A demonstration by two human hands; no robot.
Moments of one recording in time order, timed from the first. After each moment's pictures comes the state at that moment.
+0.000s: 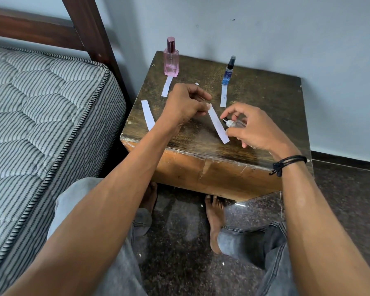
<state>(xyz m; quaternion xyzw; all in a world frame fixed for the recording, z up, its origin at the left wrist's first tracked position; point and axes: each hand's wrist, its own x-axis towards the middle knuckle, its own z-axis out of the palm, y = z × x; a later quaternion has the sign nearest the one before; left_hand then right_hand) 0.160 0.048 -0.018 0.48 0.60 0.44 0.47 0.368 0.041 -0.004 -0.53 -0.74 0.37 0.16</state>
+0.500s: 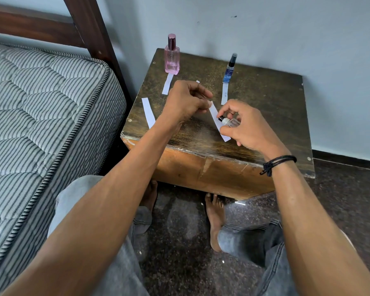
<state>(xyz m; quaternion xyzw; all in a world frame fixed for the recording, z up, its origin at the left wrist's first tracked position) 0.159 0.047 -0.018 0.48 0.59 0.45 0.46 0.354 0.035 -0.012 -0.51 -0.76 0.35 0.19</state>
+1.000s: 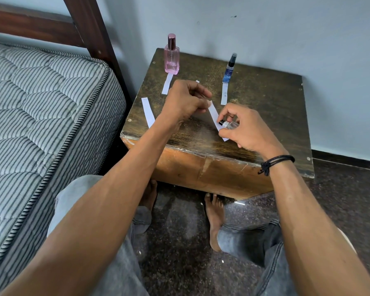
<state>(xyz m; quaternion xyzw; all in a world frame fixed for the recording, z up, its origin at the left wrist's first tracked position) 0.159 0.048 -0.019 0.48 0.59 0.45 0.47 0.355 0.038 -0.020 -0.52 -0.77 0.33 0.17</state>
